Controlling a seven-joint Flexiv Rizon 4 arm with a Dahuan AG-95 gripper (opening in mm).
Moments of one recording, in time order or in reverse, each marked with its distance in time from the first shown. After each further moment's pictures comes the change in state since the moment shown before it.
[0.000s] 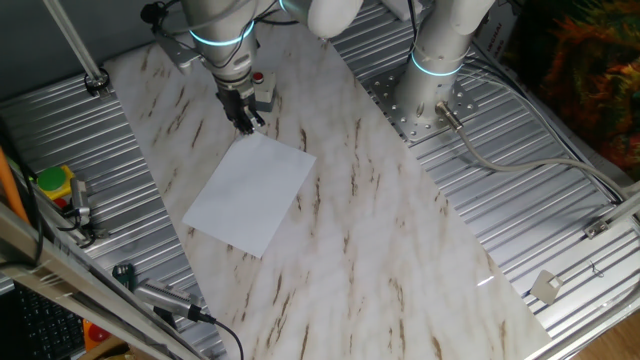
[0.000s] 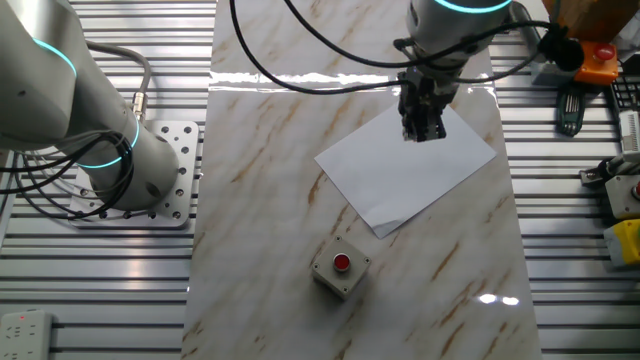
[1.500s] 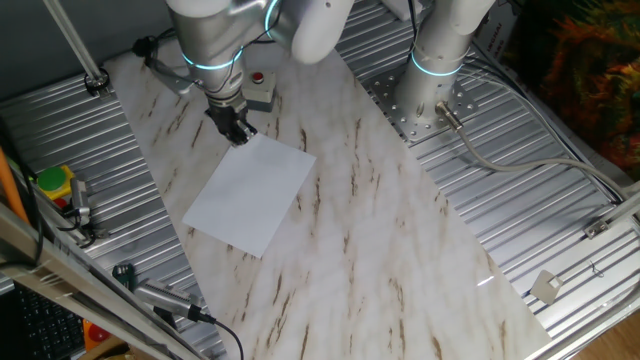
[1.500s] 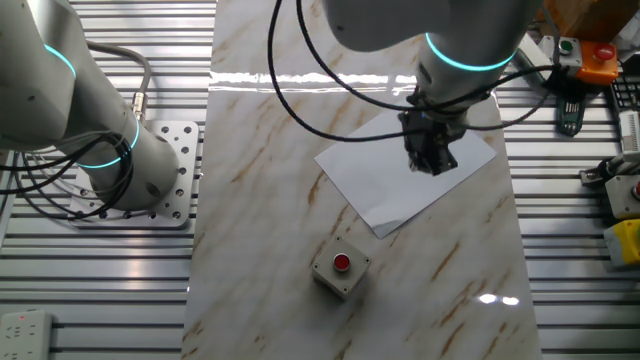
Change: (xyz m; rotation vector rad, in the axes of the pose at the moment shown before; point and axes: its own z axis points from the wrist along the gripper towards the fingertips) arm -0.012 -0.036 0.067 0.024 -0.005 -0.261
